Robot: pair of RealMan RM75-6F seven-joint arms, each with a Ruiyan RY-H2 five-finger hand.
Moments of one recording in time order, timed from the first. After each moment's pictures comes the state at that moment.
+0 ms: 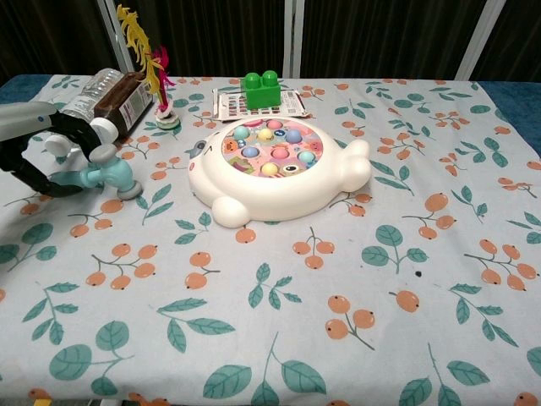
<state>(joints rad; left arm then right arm) -0.54 -1.43 -0.16 -1.55 1.08 0.97 0.27 0.13 -0.94 0.05 -1.65 -1.63 1.52 0.16</state>
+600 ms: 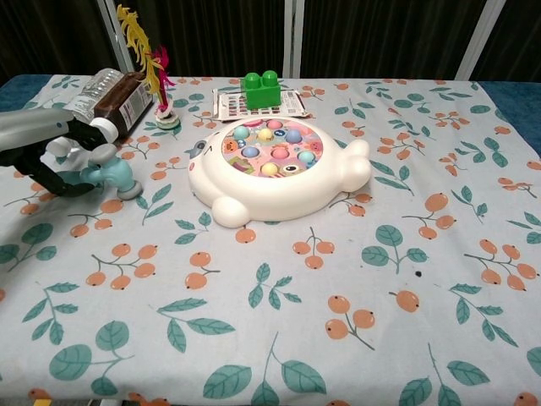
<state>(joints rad) -0.59 -1.46 -0.15 -1.55 1.00 0.97 0.35 0.13 -0.95 0.05 -1.63 -1.62 1.50 0.19</state>
